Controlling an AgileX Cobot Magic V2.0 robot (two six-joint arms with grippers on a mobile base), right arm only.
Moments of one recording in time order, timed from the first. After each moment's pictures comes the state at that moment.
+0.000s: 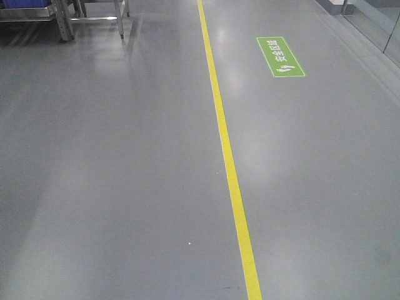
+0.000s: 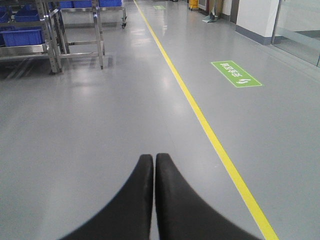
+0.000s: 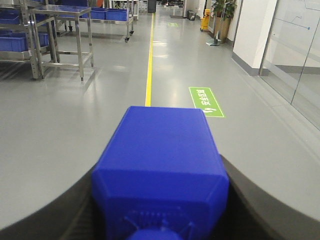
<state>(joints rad) -0.09 0.11 -0.41 0.16 0.55 -0.23</state>
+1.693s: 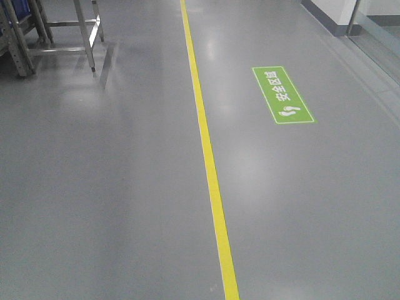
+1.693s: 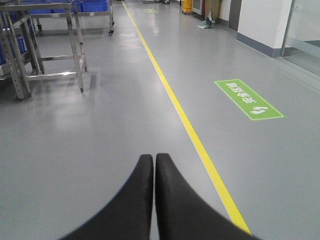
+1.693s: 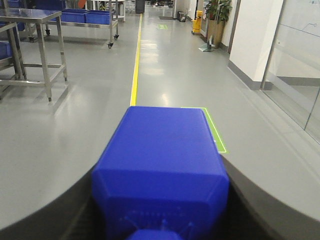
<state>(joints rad) -0.09 0.11 -0.41 0.16 0.55 -0.23</state>
